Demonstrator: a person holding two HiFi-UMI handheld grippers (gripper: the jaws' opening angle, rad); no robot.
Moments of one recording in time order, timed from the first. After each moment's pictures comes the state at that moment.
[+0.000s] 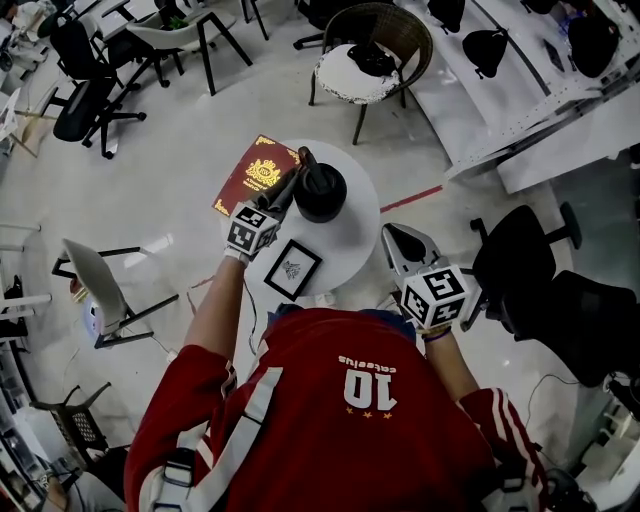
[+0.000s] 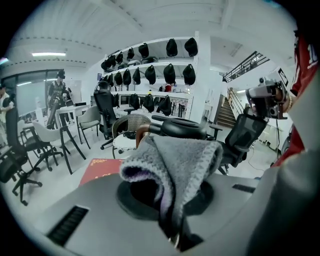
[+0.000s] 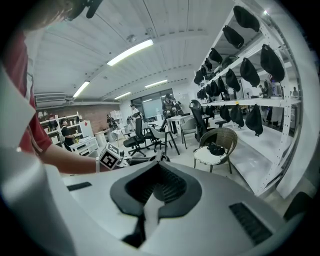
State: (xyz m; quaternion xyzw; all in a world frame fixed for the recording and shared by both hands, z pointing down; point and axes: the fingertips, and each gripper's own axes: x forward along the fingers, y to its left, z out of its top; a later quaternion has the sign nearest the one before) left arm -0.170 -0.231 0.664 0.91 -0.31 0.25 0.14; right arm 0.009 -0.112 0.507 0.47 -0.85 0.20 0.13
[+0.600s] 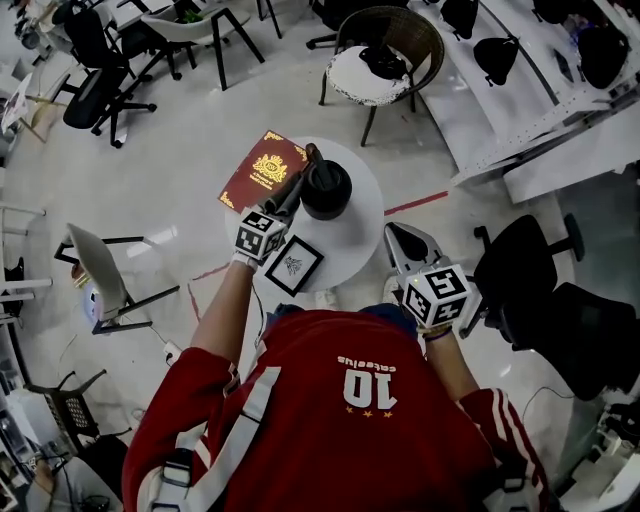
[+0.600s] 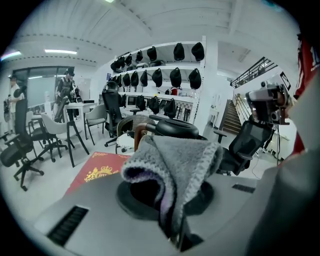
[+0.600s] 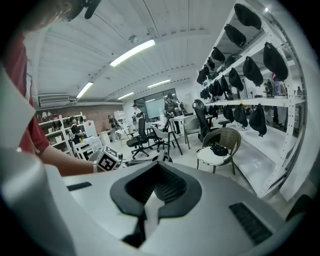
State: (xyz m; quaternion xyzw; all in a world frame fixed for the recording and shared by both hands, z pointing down) left arm -0.160 -0.211 0.663 0.89 -0.35 0.23 0.17; right arm 0.015 -0.112 0.506 0.45 -0.86 0.20 0.13
